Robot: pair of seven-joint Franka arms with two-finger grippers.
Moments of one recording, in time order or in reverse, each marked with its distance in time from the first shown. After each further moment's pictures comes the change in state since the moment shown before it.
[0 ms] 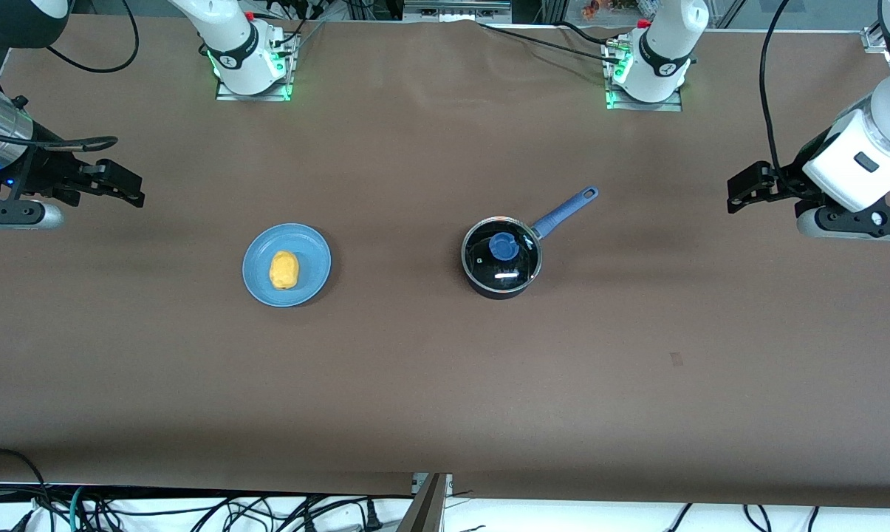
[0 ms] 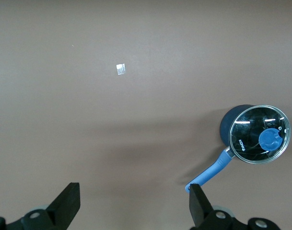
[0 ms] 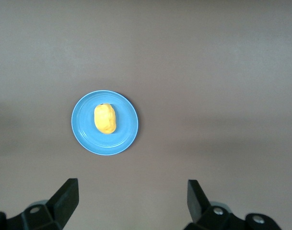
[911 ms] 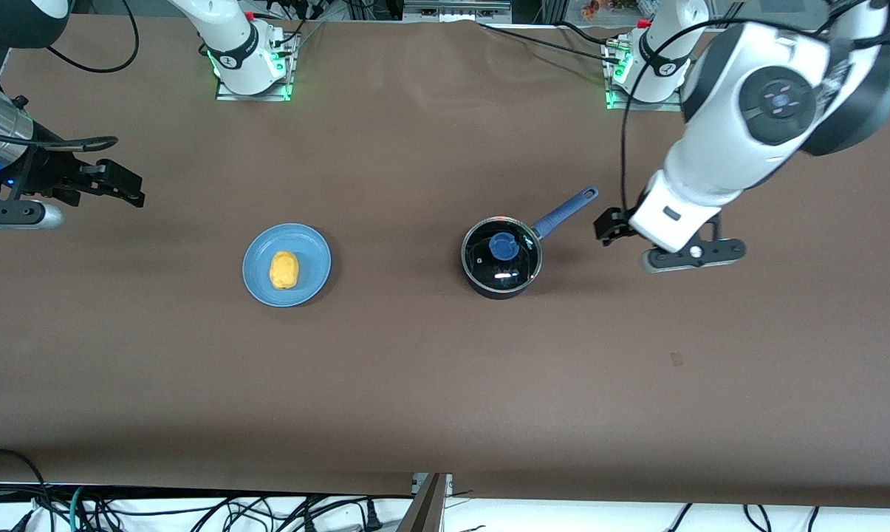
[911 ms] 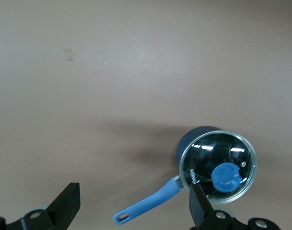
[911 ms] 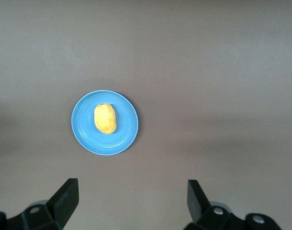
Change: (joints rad) left arm -0.196 0.061 -0.049 -0.237 0.000 0.332 -0.453; right arm 0.000 0.000 0.000 0.000 0.000 0.000 0.000
